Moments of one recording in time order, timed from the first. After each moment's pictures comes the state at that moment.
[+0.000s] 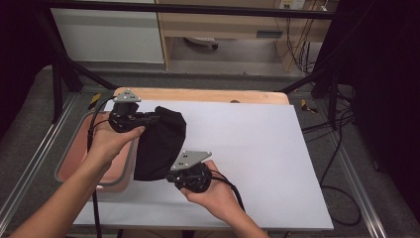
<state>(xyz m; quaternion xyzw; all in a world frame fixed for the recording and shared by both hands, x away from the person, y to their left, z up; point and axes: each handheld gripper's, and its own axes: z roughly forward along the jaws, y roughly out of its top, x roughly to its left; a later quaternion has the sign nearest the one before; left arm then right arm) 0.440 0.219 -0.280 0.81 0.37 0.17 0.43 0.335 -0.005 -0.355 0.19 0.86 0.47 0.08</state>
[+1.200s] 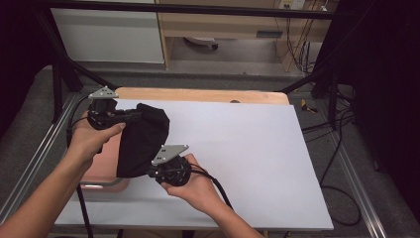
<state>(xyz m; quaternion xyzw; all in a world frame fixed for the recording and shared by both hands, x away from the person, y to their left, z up) 0.443 0.269 -0.275 0.79 0.40 0.18 0.43 0.350 0.043 -0.350 0.17 0.86 0.47 0.08</state>
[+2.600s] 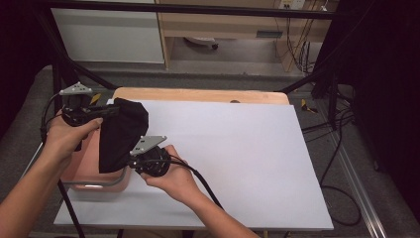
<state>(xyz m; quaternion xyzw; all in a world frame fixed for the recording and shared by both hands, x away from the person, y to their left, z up) 0.443 0.322 -0.270 0.77 0.43 0.20 0.44 0.368 0.091 -0.343 0.16 0.85 0.49 0.09</state>
